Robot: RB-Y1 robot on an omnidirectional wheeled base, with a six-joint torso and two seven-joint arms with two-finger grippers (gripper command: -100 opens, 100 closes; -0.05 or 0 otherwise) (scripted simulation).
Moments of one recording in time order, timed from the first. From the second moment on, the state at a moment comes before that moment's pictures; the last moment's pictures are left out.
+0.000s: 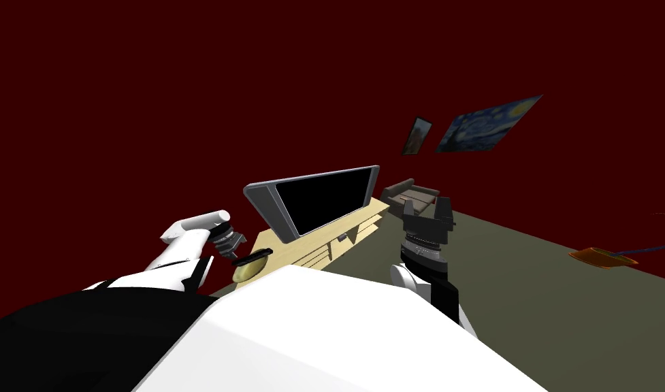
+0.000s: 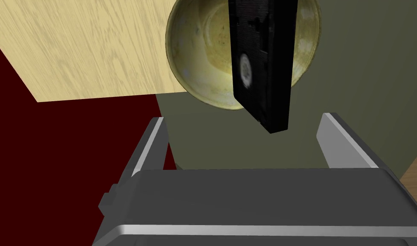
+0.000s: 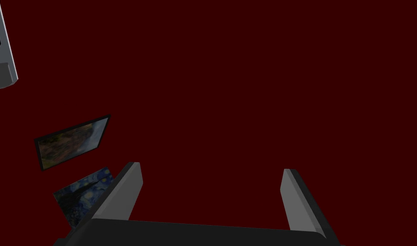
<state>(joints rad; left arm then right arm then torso) -0.13 1.00 0.63 -0.95 0.63 1.75 -0.22 0.45 -0.01 0.04 -2.33 -0.07 -0.62 0.05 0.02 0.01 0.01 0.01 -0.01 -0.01</state>
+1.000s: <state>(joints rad) -0.16 1.06 0.64 -0.79 0.63 1.70 -0.32 0.45 -0.01 0.04 -2.33 -0.07 -0.62 0.05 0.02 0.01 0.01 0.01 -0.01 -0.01</state>
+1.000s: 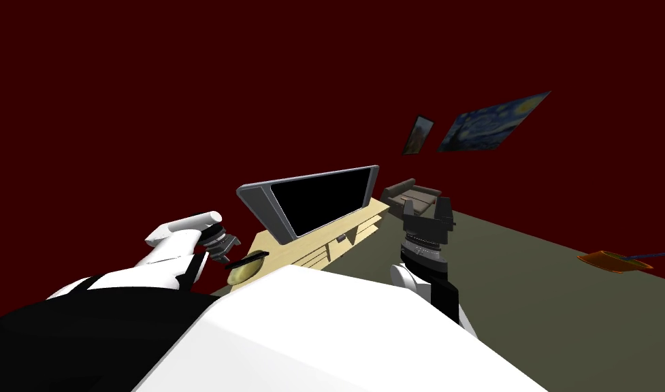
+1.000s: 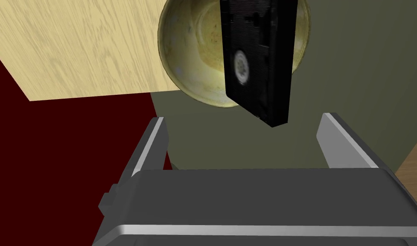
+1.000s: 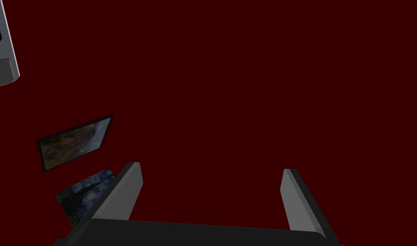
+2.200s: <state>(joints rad) 0.02 1.15 0.72 -0.91 0.75 1.81 -0.23 0.45 -0.01 0.04 -2.33 -0.07 -0.62 0.05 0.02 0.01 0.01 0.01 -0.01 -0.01</state>
